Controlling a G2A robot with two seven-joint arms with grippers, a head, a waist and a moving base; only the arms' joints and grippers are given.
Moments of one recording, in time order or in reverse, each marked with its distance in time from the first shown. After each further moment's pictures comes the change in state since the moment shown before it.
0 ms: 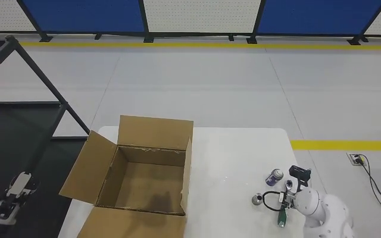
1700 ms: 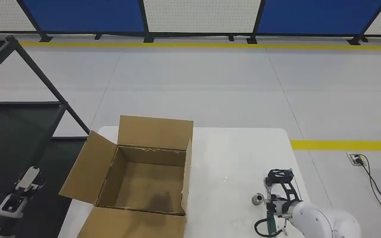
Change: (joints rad) left arm -0.059 0.015 0.039 0.024 0.001 0.031 -0.040; right arm -0.186 -0.061 -0.071 -0.444 0.094 -0.305 0.214
